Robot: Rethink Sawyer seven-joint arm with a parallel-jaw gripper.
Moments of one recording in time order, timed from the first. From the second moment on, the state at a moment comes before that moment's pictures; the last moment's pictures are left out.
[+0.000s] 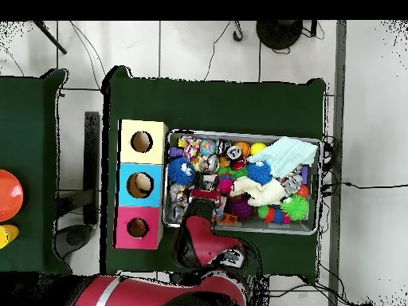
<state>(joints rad) 0.00 -0.30 -0.30 1.93 -0.06 -0.82 1.79</state>
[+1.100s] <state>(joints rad) 0.03 -0.29 -0.29 1.91 -0.02 -0.82 1.79</state>
